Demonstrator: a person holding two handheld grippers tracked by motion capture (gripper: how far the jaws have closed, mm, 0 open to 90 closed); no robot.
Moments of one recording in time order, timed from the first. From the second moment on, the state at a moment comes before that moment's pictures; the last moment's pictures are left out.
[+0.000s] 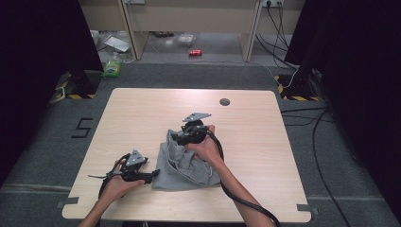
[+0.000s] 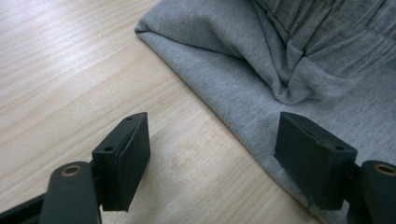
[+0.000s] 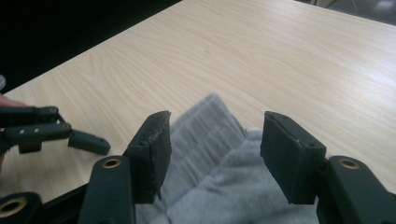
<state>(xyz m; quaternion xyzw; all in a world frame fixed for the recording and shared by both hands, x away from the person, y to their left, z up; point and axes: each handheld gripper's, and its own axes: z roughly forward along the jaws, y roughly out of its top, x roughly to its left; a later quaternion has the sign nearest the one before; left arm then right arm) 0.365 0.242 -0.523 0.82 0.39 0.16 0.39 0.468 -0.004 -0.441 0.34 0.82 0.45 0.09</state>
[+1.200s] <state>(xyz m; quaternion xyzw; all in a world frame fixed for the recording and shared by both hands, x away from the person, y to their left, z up) 0.365 0.242 -0.523 0.82 0.39 0.16 0.39 0.466 -0.012 -0.423 0.32 0.82 0.46 0.10</state>
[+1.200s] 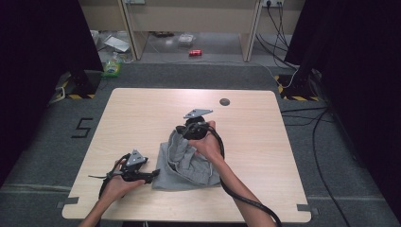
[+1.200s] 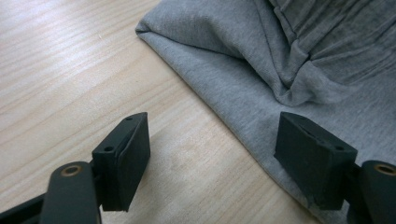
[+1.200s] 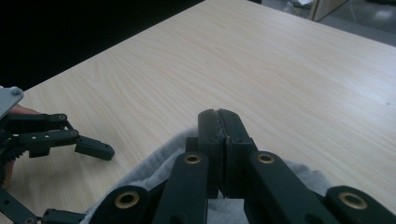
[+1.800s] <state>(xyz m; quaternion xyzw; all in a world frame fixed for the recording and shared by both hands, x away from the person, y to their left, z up) 0.366 0.242 -0.523 0.82 0.39 0.16 0.39 0.487 0.032 -0.443 0.35 0.83 0.42 0.10</state>
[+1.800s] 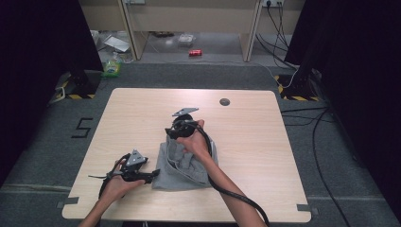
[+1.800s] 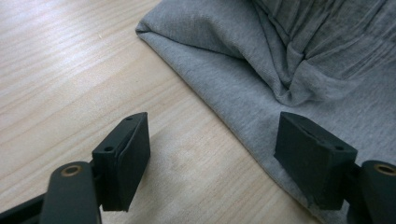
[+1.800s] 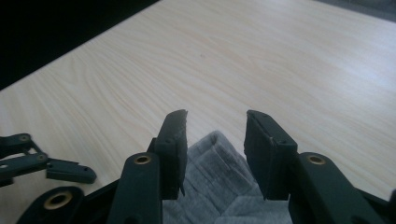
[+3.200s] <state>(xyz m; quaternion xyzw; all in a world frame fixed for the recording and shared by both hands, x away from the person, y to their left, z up) 0.370 0.243 -0.509 0.80 0.41 0.16 0.40 0.327 -0.103 -0.453 0.33 0.82 0.45 0.15</state>
